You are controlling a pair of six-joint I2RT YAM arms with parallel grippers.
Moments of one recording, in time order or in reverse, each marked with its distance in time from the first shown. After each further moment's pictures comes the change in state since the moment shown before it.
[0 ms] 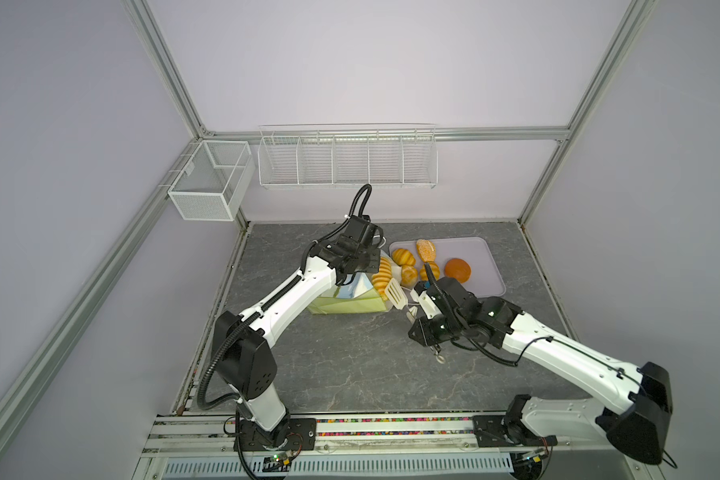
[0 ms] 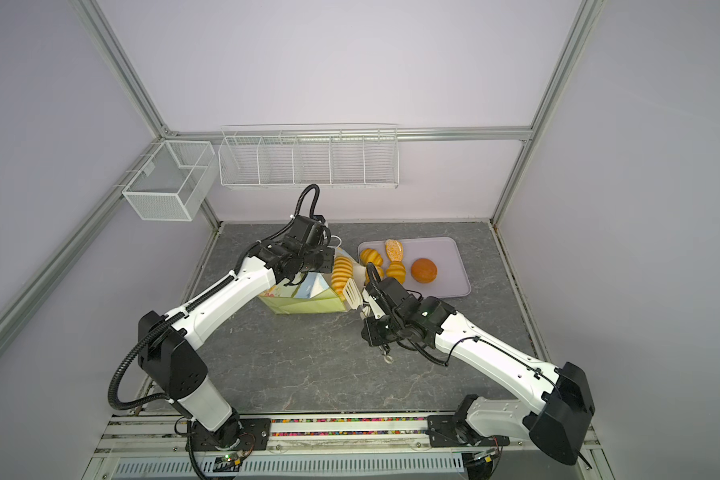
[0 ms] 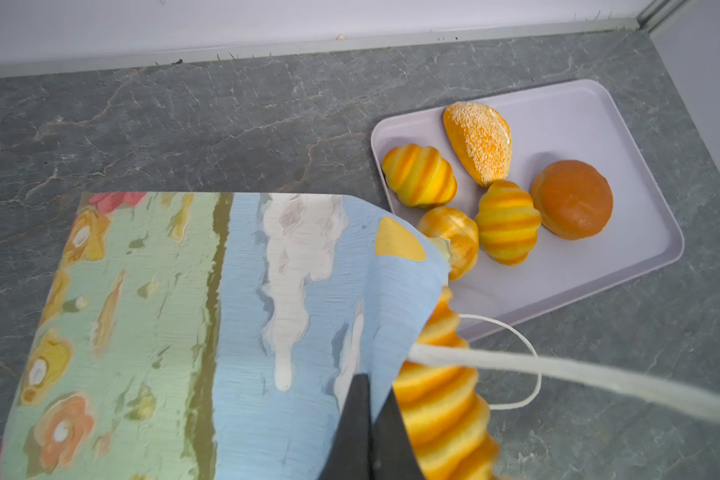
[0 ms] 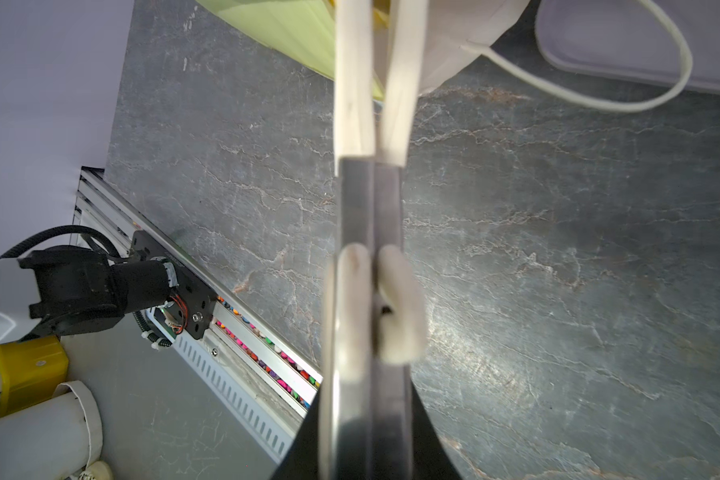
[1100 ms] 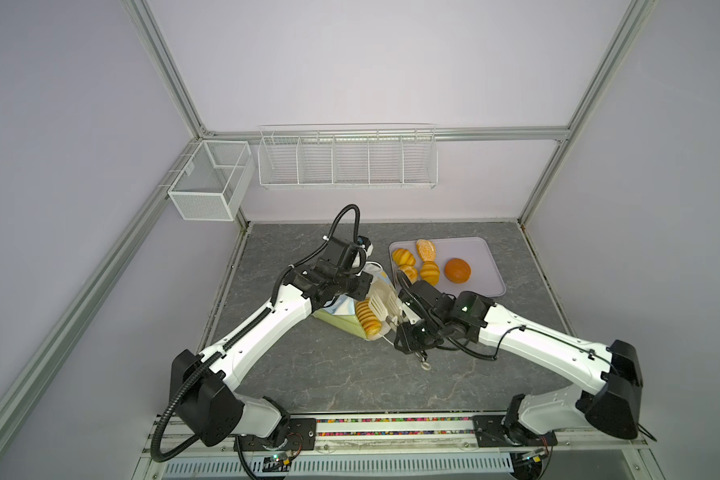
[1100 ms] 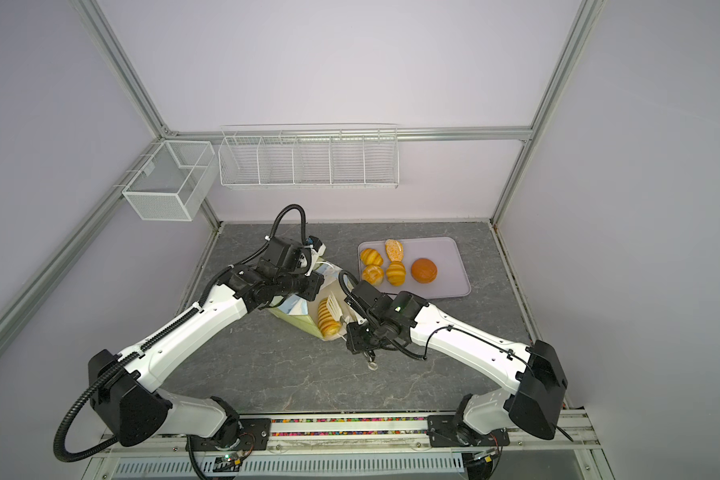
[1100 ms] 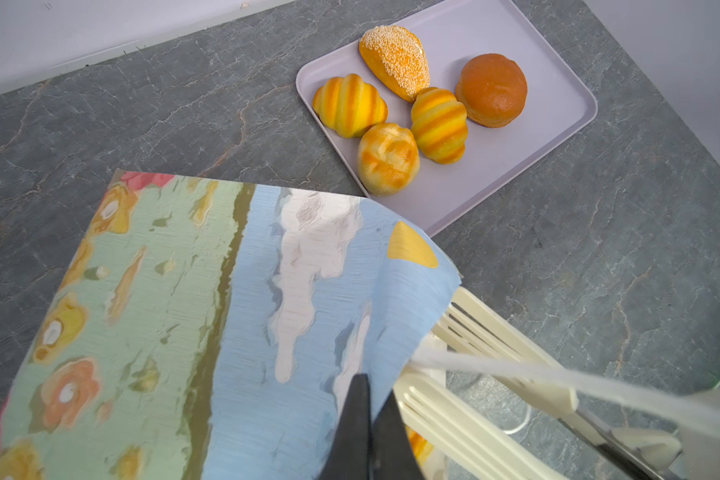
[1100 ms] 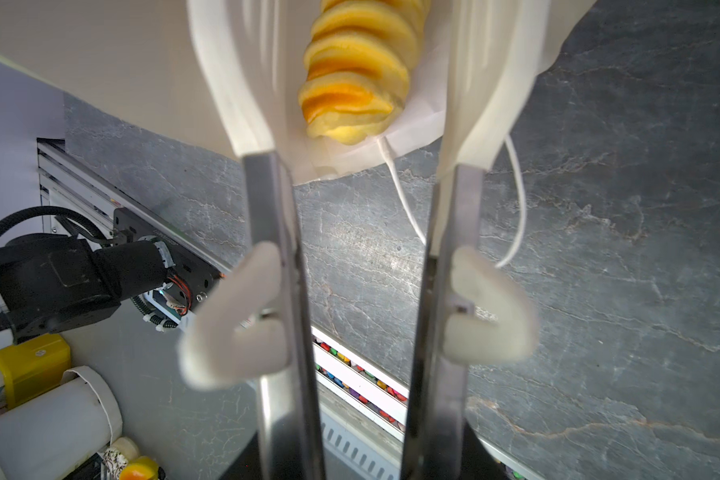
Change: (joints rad) left arm 0.000 -0.280 -0.267 0.028 0.163 0.221; right arm 0.118 0.142 0.165 -0.151 0.029 0.137
